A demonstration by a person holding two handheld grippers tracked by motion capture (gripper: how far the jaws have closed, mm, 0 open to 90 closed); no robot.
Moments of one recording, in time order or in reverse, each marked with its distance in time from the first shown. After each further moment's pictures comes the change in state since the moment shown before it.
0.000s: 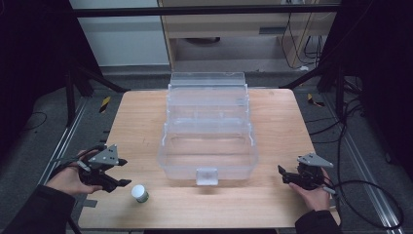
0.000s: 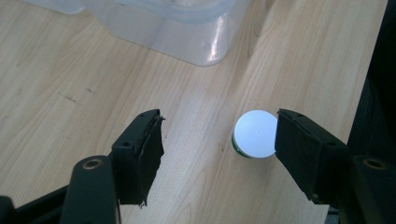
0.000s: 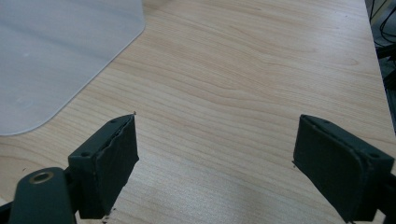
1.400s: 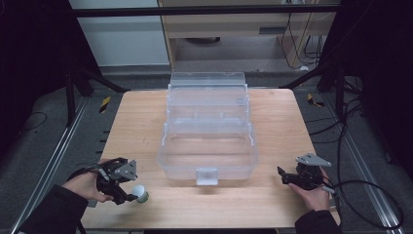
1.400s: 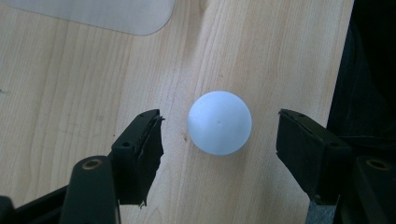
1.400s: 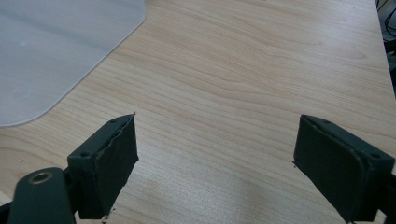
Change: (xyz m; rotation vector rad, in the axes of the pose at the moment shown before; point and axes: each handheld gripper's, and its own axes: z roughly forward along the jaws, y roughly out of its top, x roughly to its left) left arm -0.017 0.009 0.043 0.185 -0.124 0.131; right arm 0.001 0.000 0.002 0.035 0.007 -0.004
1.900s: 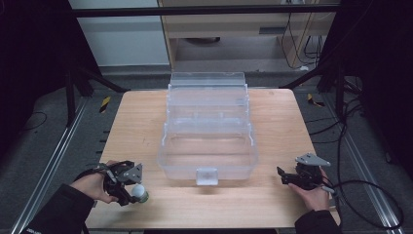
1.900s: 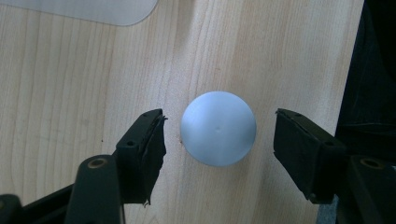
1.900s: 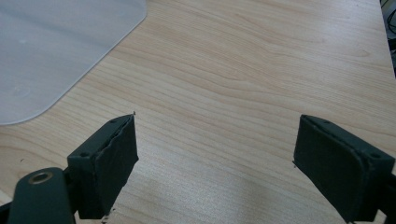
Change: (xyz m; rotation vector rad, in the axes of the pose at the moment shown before) left arm 0.000 0.005 0.019 0.060 -0.020 0.033; right arm 0.001 0.000 0.001 0.008 0.005 0.001
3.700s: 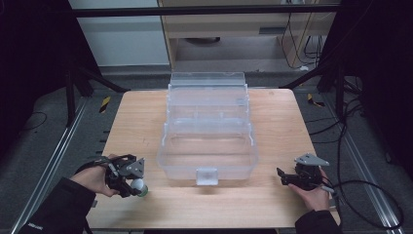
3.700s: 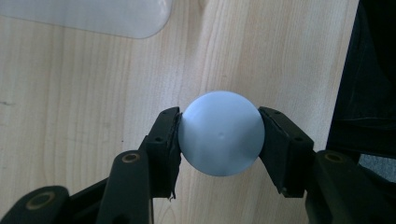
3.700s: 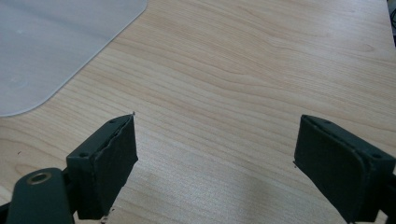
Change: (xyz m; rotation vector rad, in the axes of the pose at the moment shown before) left arm 0.008 0.016 -0.022 0.036 0.008 0.017; right arm 0.000 -0.001 0.001 0.022 0.000 -0.016
